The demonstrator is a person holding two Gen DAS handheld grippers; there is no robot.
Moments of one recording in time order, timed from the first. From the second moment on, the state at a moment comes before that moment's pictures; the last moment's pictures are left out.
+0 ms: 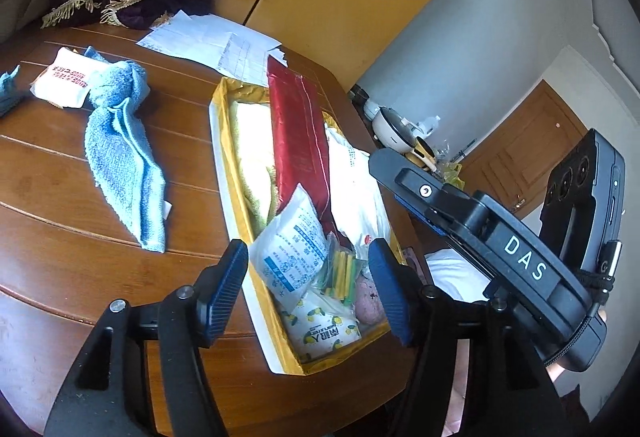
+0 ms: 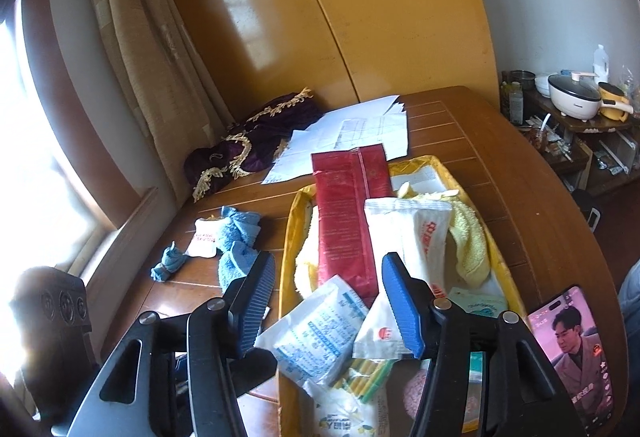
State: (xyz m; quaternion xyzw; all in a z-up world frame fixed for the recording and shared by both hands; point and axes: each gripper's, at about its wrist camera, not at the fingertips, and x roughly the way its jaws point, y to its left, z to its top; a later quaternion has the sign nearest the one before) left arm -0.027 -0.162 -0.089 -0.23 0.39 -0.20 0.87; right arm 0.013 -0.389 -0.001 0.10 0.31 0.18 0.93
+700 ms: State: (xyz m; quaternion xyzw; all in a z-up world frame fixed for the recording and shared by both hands) left arm -0.020 -0.090 -0.116 -0.25 0.39 -0.09 0.88; right arm 0.023 -0.343 -0.014 0.09 0.35 0.21 0.91
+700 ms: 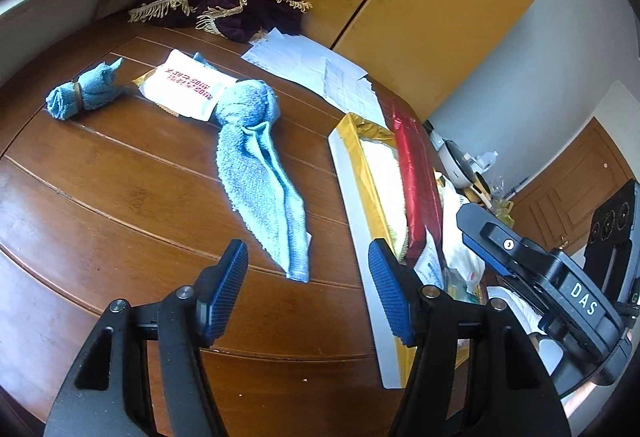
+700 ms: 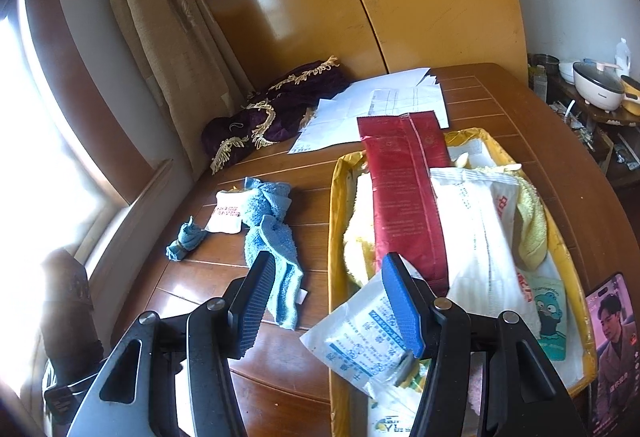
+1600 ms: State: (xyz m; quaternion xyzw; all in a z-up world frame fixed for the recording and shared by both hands) left arm 0.036 -0.085 -0.135 -0.19 0.45 -0.02 0.87; right arm 0.034 -0.315 -0.028 0.09 0.38 0.23 0.89
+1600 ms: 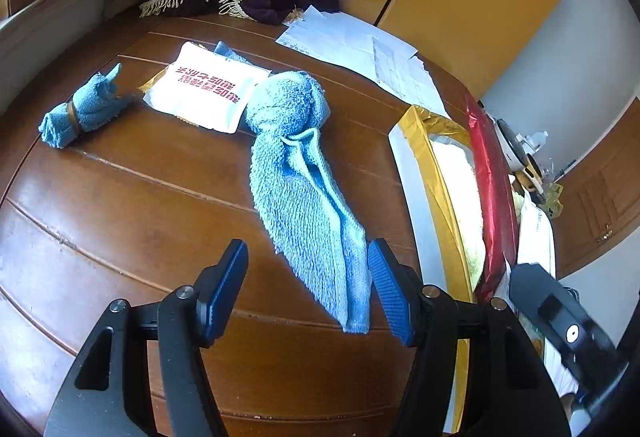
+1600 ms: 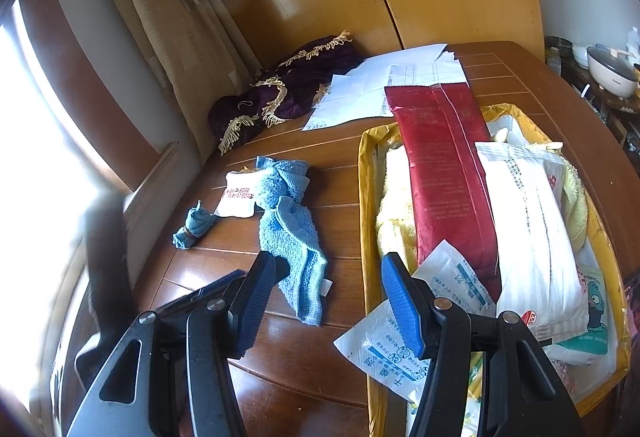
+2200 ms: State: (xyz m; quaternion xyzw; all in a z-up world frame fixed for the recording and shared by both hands) left arm 0.057 -0.089 -0.151 -0.15 0.47 0.01 0.87; right arm 0.039 -0.309 -0.027 0.09 0.39 0.23 0.89
